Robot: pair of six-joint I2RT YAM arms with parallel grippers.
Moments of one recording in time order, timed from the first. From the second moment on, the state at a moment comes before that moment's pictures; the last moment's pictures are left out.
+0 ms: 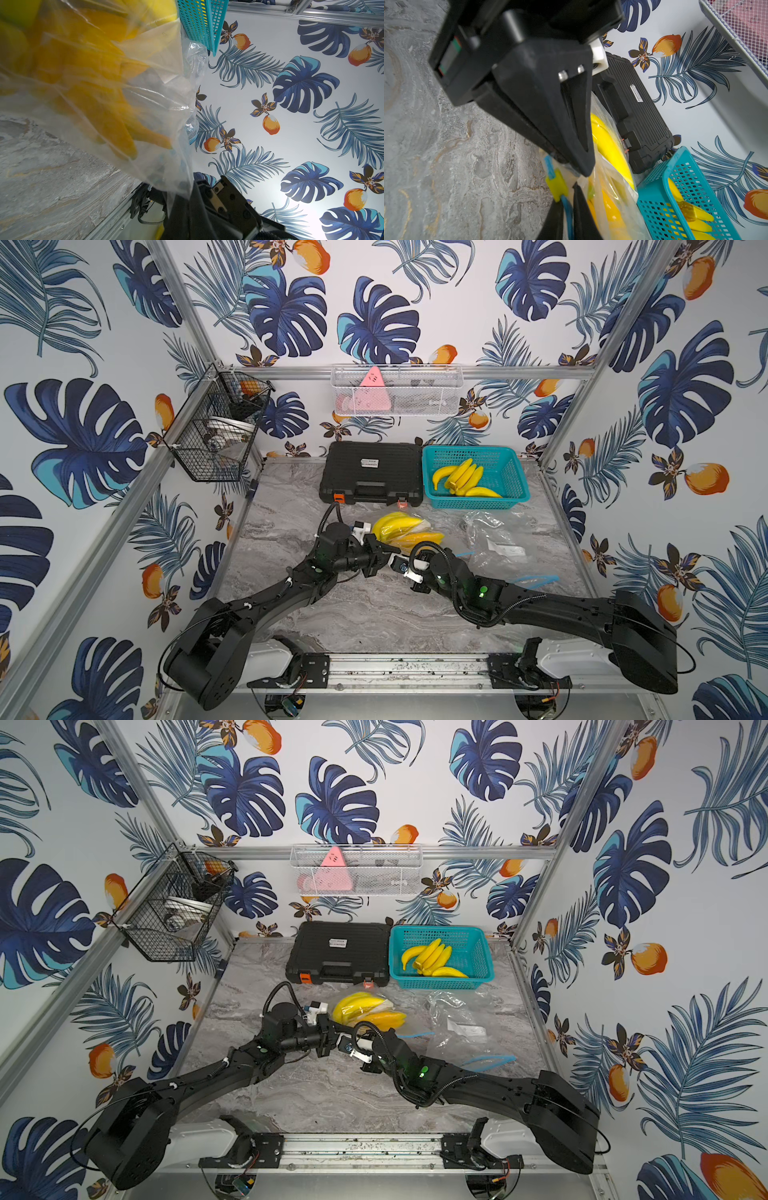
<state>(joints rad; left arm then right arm) -0.46 1.27 0.55 0.37 0.65 -1.49 1.05 1.28 0.65 0.19 0.30 -0.55</state>
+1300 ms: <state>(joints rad) -0.35 1.11 0.77 -0.15 0.67 -0.74 0.98 1.17 0.76 -0.05 0.17 -0.44</state>
